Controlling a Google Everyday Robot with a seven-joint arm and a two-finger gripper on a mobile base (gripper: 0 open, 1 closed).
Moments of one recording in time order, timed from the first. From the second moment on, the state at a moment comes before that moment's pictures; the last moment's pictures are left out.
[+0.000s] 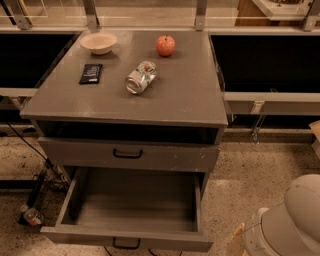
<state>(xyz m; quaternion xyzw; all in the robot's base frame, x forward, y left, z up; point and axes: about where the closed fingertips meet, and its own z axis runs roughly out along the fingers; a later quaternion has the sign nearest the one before) 0.270 -0.174 0.693 -0.59 0.80 0.09 0.10</state>
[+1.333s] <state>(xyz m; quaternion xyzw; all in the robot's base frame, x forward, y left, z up) 0.259 -0.193 0.585 -0.51 0.85 0.13 0.09</state>
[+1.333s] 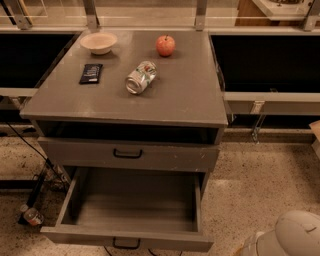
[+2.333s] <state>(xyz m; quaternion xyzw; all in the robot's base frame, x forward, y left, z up) 0.278 -0.198 0.521 -0.44 0.88 0.16 0.11</state>
